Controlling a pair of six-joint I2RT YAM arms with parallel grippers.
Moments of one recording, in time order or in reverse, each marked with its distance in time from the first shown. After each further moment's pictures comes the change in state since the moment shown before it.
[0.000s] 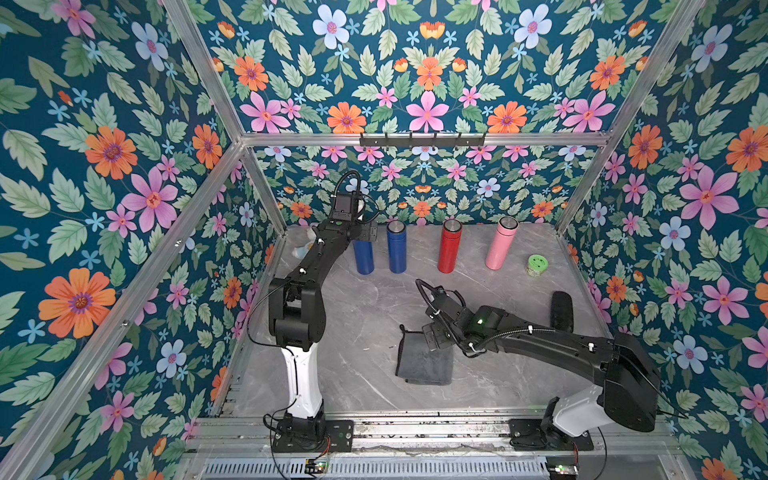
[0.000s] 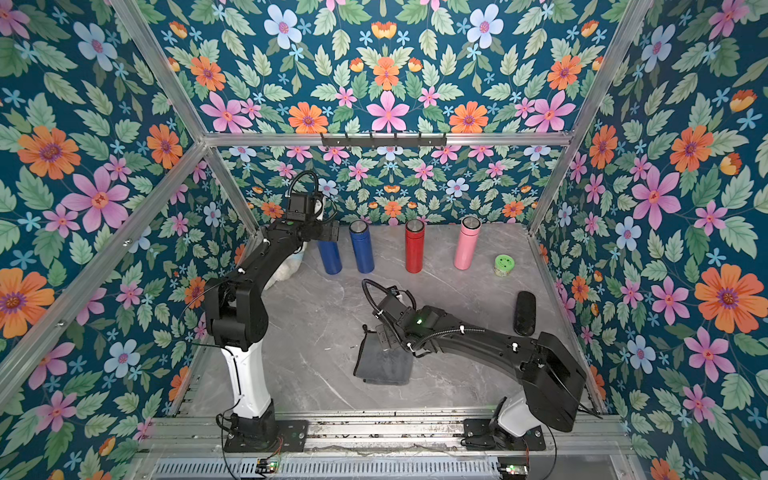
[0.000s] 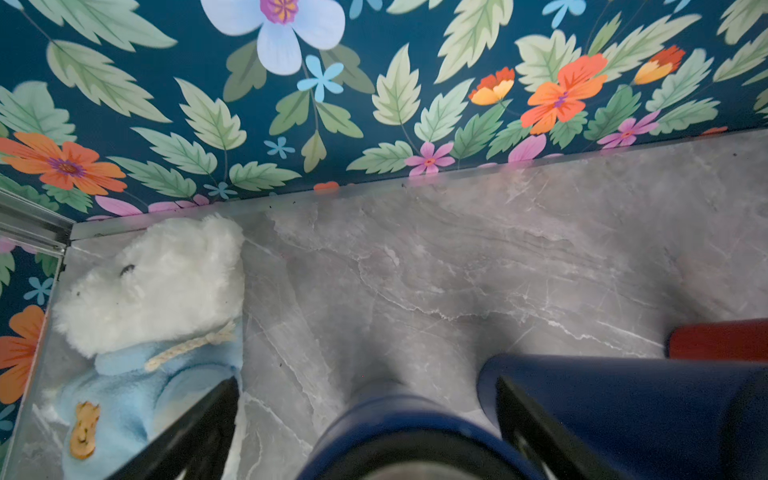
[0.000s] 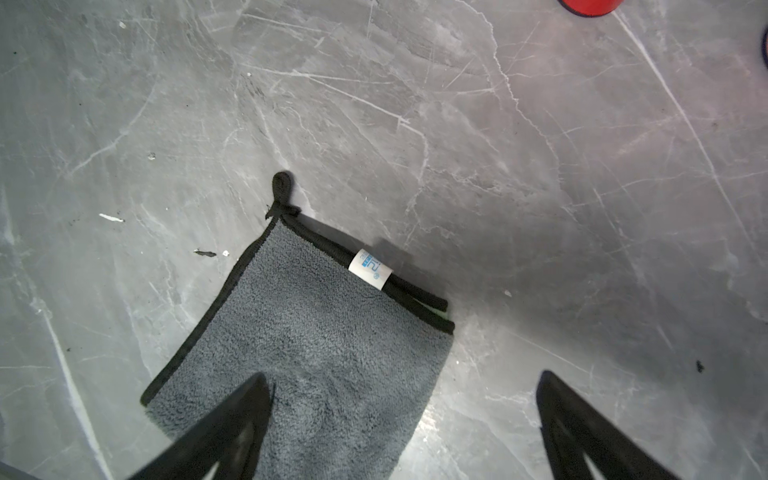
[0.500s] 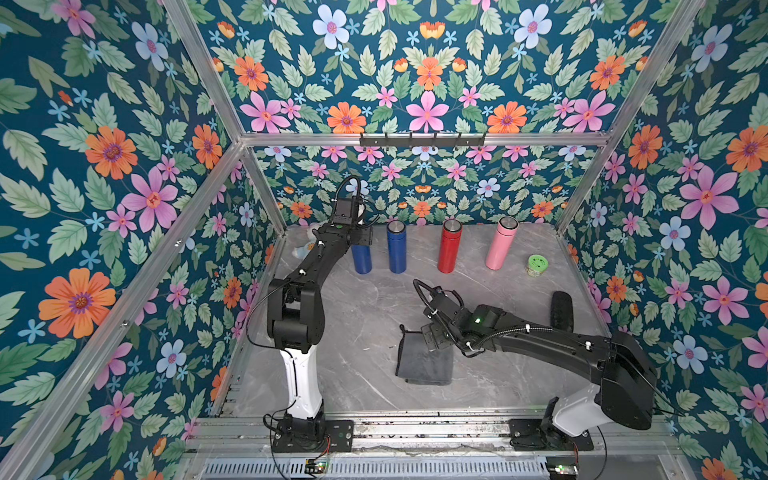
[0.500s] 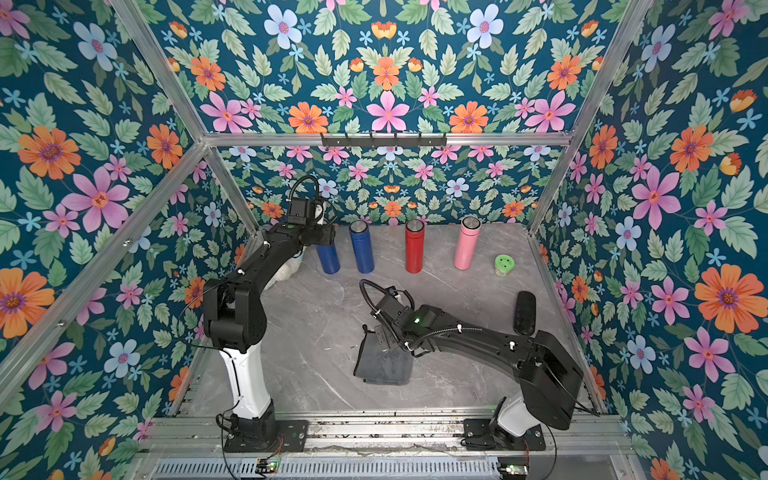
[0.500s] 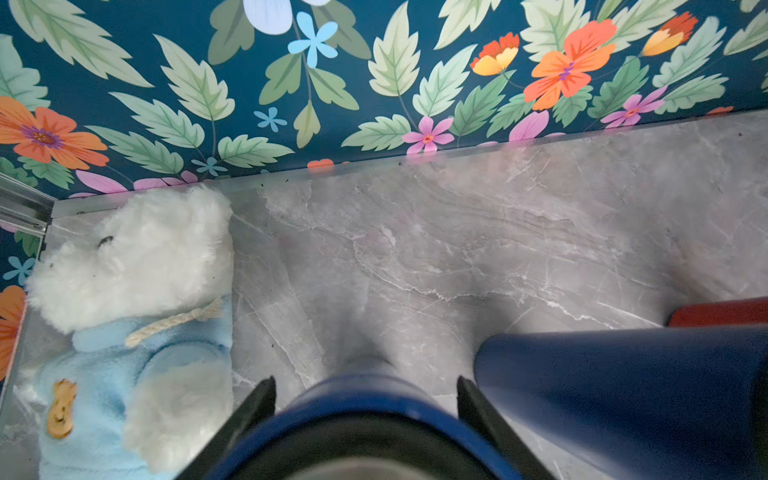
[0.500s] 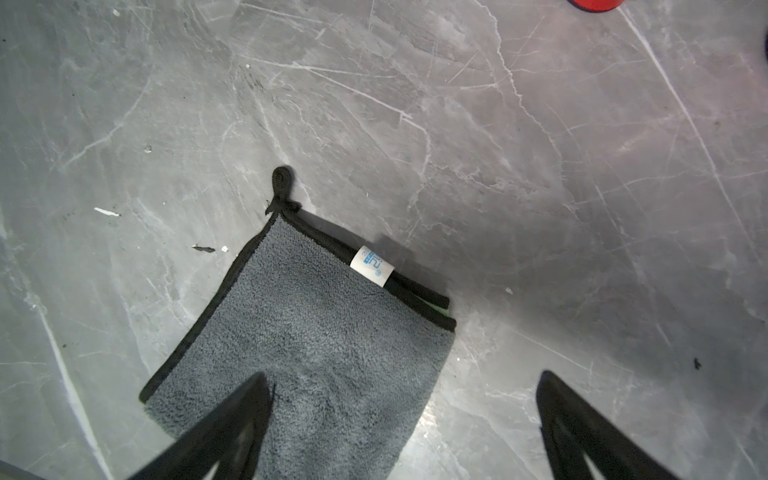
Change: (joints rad) left arm 0.000 -0.017 -0.055 0.021 0.005 -0.014; right arm 0.010 0.025 0.028 -0.028 -0.001 0.000
